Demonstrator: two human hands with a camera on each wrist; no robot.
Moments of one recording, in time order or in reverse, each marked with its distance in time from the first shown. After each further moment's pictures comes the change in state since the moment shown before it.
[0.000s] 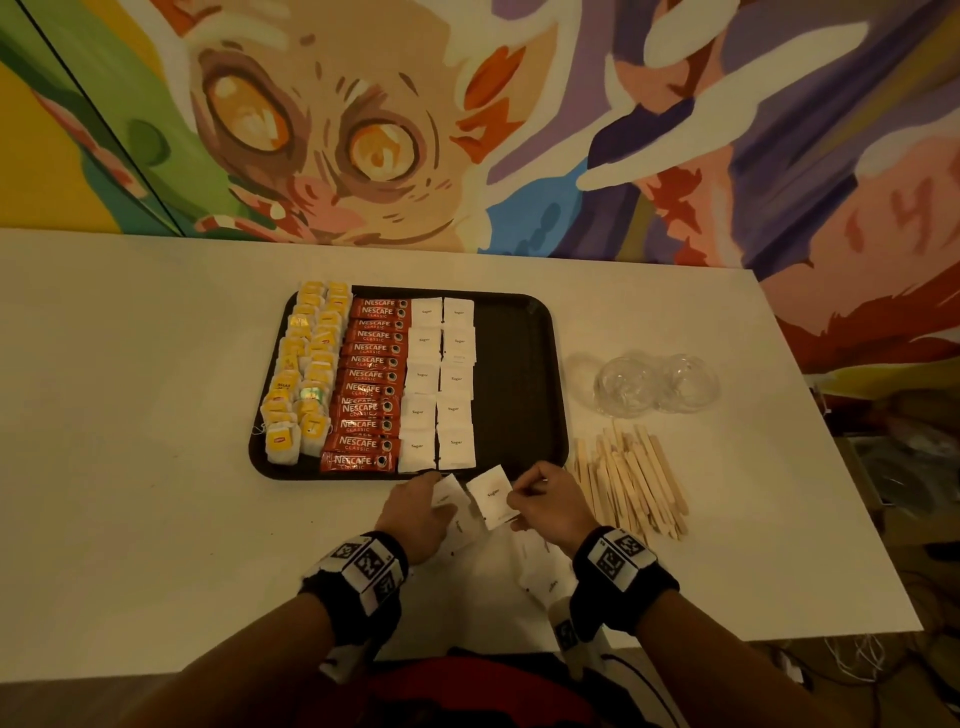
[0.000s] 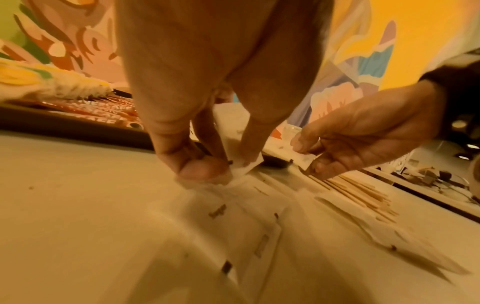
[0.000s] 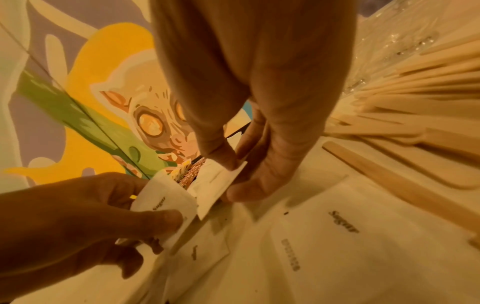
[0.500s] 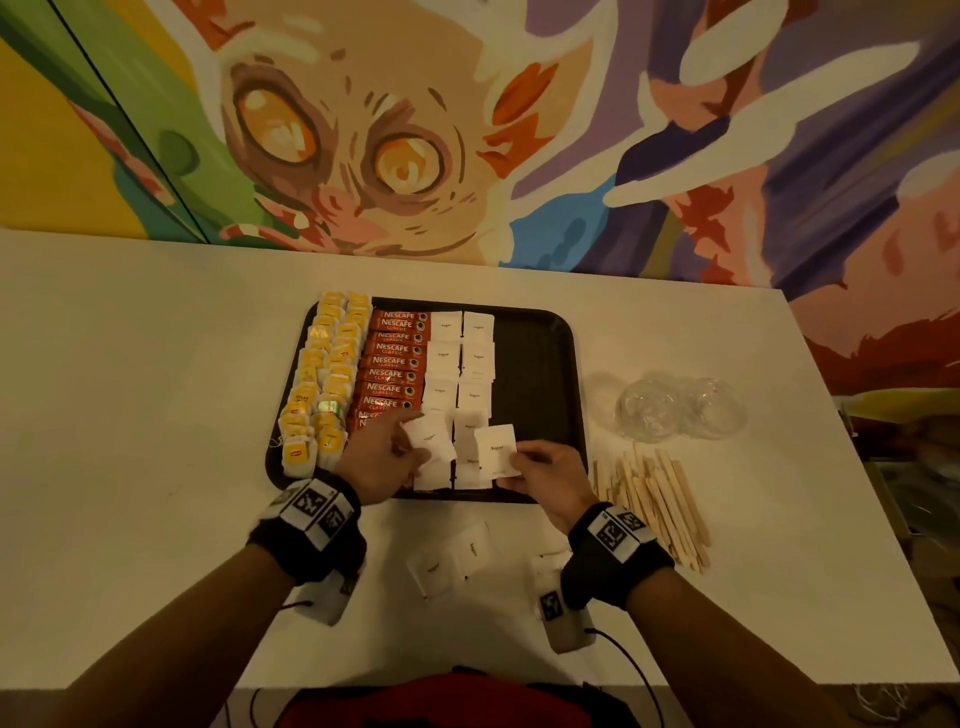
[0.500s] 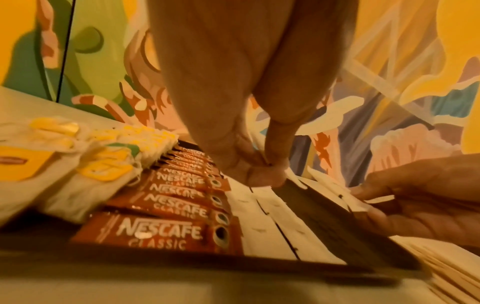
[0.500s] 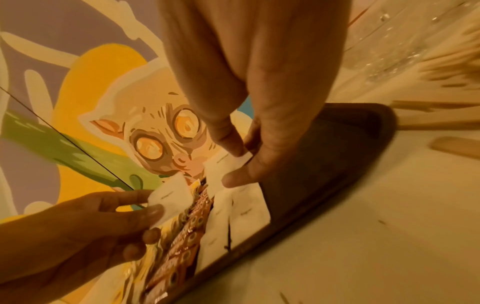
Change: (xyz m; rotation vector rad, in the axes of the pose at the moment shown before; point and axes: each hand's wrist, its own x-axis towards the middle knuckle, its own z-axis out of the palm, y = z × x) left_hand 0.037 -0.002 -0.089 -0.291 0.084 0.060; right_hand 0.037 -0.046 0.014 0.303 -0.027 -0.004
